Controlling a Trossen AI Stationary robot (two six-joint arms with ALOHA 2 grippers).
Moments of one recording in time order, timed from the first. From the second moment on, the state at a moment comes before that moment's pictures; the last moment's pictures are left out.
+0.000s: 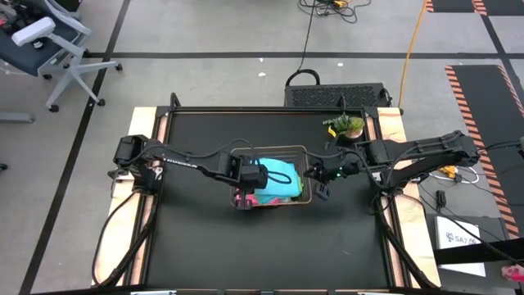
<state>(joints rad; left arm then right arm) -0.09 1.79 1.41 -0.81 -0.08 0.01 0.10 1.17 1.04 -0.69 0.12 0.39</state>
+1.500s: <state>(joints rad) -0.06 1.87 1.53 -0.72 -0.15 -0.14 0.12 1.17 1.04 -0.68 0.13 0.38</state>
